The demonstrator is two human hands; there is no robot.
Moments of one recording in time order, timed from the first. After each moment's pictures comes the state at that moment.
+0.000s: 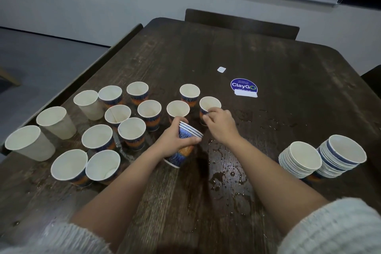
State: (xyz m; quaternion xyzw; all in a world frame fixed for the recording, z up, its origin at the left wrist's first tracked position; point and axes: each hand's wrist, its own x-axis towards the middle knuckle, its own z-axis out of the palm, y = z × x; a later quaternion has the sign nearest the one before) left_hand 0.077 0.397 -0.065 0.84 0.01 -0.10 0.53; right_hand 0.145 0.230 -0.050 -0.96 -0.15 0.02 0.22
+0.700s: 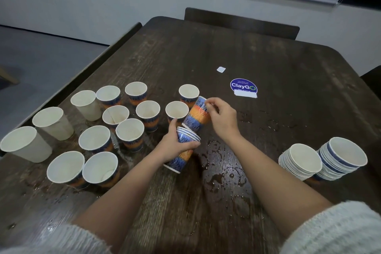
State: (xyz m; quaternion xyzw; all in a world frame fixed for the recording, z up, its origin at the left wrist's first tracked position) left_hand 0.075 0.390 -0.070 0.82 0.09 -0.14 0.55; right_hand 0.144 0.234 -0.033 -0.88 -0.10 -0.05 0.45
